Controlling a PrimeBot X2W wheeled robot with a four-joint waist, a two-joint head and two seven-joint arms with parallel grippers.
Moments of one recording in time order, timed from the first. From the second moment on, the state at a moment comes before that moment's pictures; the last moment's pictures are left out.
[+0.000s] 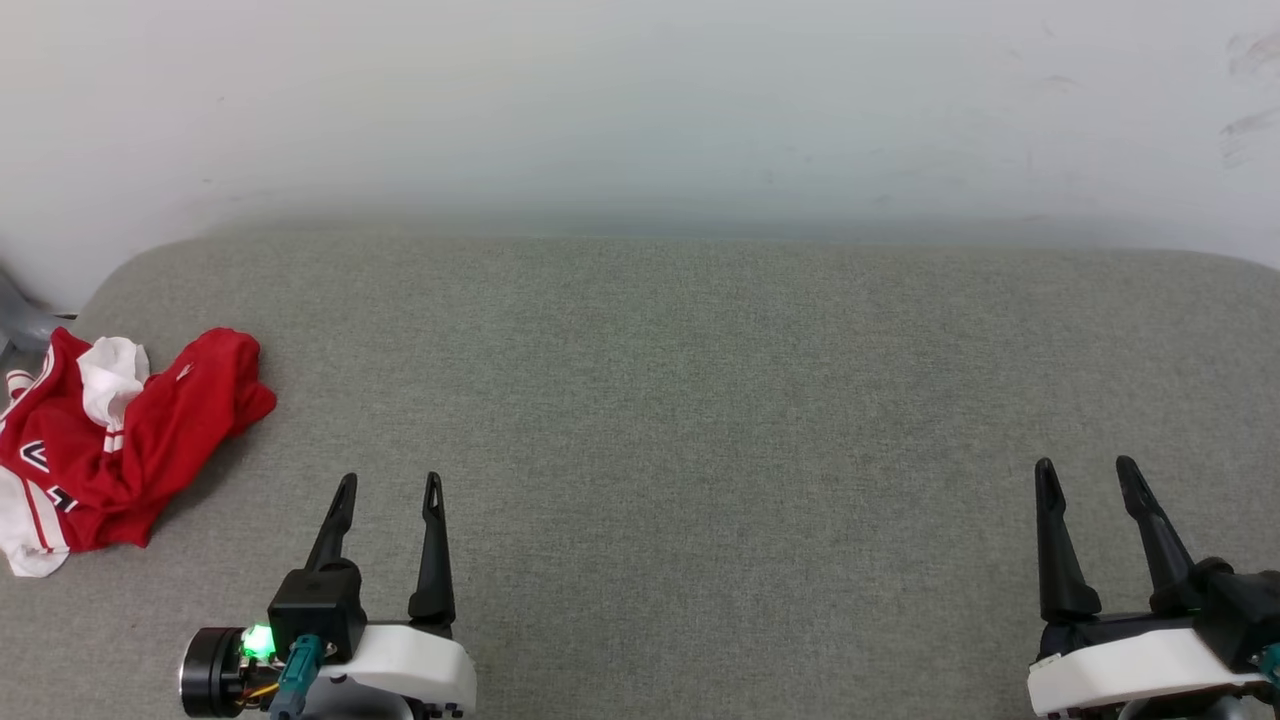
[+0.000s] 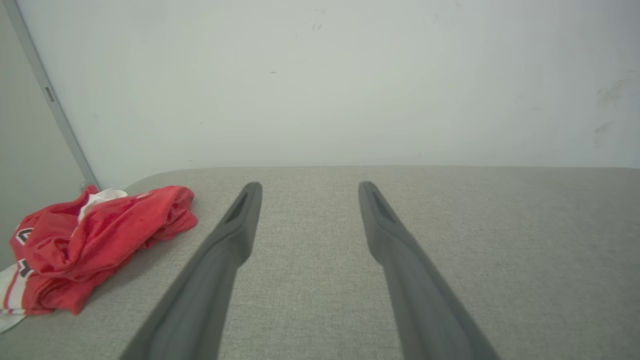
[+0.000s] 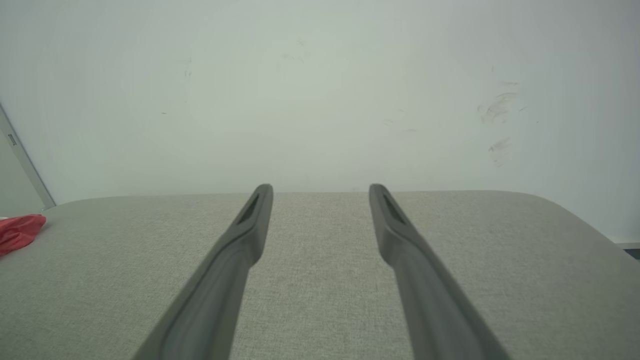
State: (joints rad) left arm -0.02 0.05 -0.06 0.14 -0.05 0.06 -0.26; right arm 0.02 -0.05 -0.09 0.06 0.14 0.13 -0.26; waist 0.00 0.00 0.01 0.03
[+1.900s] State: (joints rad) left arm -0.05 0.05 0.02 0.14 -0.07 0.07 -0.26; right arm 0.01 -0.05 -0.06 0.04 0.10 0.13 -0.26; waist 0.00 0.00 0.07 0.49
